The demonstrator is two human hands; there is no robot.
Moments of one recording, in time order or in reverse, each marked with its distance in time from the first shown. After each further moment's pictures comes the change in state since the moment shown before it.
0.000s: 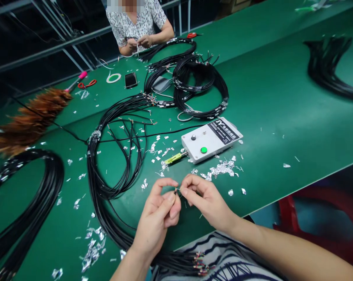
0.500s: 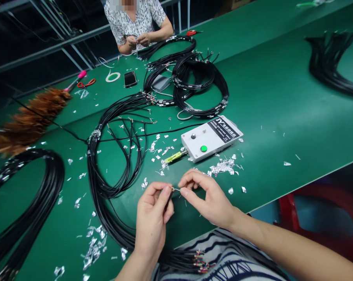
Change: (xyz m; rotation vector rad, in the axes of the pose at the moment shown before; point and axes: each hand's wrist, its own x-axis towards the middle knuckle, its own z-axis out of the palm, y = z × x) left_hand 0.005 -0.003 0.009 0.105 0.457 0.175; right_hand 0.000 -0.004 -0.005 -0.298 0.050 -0.264
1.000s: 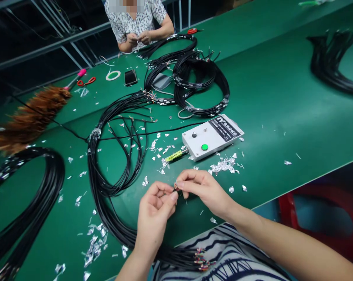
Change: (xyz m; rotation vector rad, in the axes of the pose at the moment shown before) left_hand -0.001 -0.003 -0.012 0.098 -0.163 -0.023; right_hand 0.017 -0.005 0.000 0.463 -0.147 0.357
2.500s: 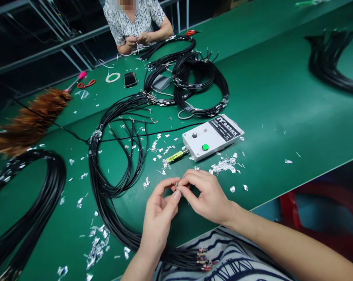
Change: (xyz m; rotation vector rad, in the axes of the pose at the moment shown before) left_hand 0.000 -0.003 0.002 0.047 -0.023 0.034; right_hand -0.006 0.014 -0.001 -0.877 0.160 -0.576
